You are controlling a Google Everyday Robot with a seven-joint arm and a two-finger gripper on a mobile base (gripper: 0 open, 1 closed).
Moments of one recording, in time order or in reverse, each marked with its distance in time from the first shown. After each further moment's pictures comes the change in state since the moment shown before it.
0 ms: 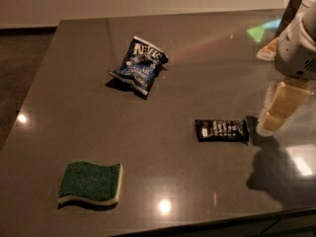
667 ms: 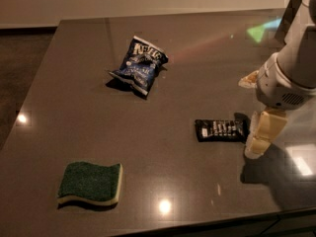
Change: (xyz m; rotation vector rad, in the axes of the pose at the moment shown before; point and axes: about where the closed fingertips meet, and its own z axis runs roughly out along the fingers) arm 0.006 0.021 0.064 -0.096 -0.037 -0.060
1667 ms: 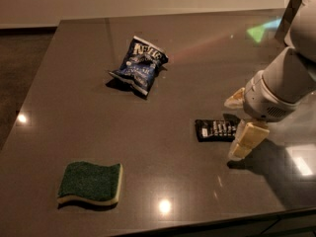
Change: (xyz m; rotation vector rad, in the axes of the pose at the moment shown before) arm -0.006 0.005 0.044 -0.068 -0.073 0.003
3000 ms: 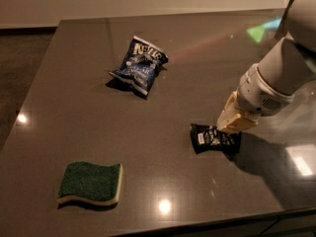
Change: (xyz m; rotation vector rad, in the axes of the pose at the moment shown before) arm -0.024 0.004 -0.008 -0.051 -0.047 -0.009
